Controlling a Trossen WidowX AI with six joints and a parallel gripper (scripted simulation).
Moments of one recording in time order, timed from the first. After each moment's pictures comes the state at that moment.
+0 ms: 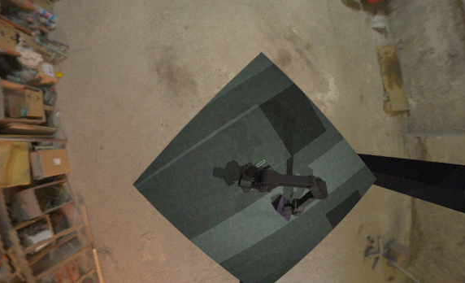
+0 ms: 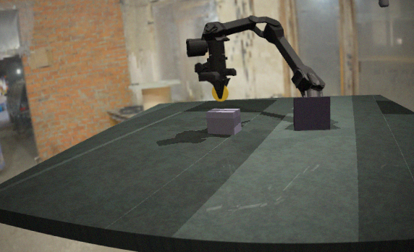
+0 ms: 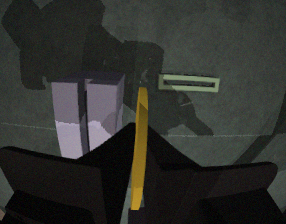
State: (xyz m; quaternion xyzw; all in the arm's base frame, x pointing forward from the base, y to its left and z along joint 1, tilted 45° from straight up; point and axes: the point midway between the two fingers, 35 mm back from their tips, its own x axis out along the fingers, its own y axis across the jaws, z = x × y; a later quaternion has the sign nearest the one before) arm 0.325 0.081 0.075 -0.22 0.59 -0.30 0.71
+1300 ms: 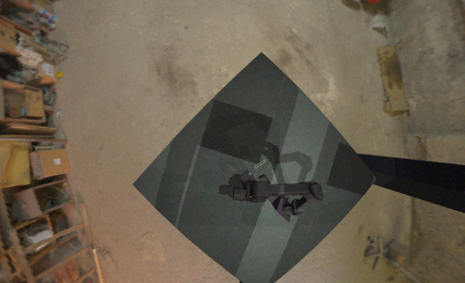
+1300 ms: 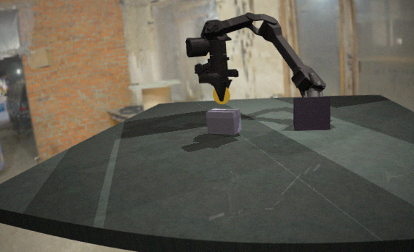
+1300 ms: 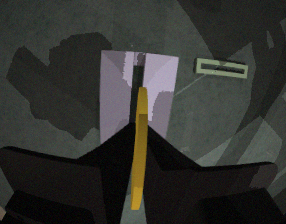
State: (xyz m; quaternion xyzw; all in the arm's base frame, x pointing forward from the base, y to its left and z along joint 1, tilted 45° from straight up) arm 0.305 0.116 0.037 -0.22 0.59 -0.30 0.71
